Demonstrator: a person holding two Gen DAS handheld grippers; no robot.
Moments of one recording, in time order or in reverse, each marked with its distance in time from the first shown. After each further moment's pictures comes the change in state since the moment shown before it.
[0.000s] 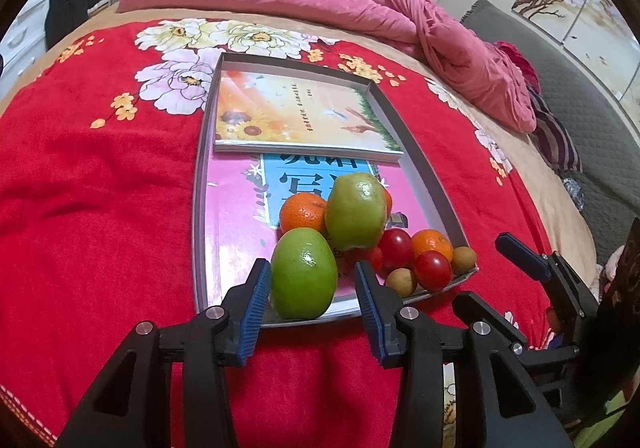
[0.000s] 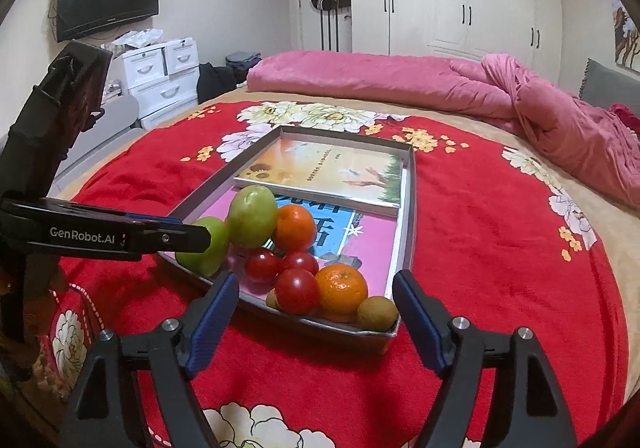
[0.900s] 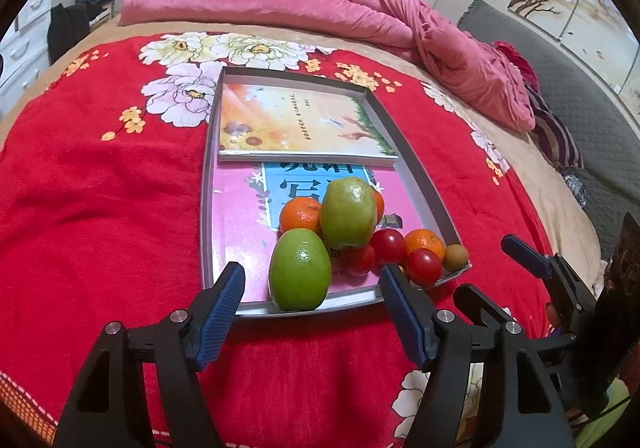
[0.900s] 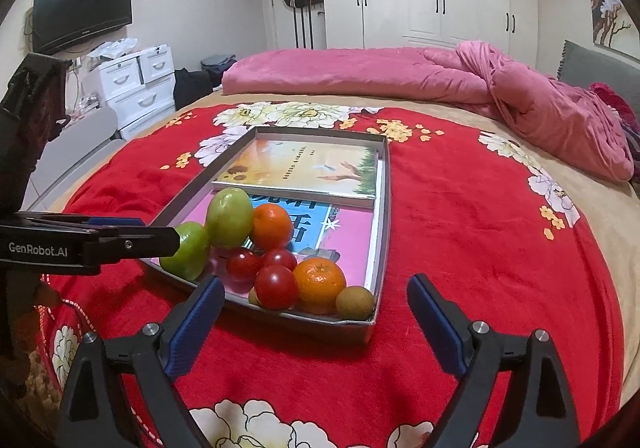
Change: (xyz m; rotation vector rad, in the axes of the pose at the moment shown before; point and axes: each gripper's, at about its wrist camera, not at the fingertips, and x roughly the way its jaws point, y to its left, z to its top) left arm -0.018 -0.005 -0.003 0.022 -0.026 0.020; right arm -0.006 -0.009 -0.001 0.075 0.016 -0.056
